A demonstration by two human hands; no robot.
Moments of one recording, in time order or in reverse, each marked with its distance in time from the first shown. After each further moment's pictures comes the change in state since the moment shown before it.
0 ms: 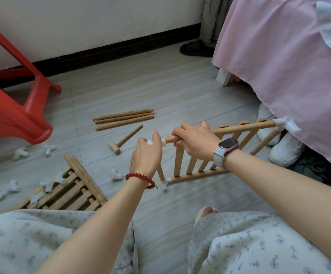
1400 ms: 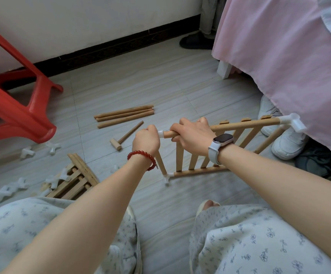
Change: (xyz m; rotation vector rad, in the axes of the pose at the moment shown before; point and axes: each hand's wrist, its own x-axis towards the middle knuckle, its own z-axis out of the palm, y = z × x) left_hand 0.009 0.023 0.007 -0.097 -0.018 -0.108; right_hand -0.005 0.001 0.004 0.034 0.009 0.070
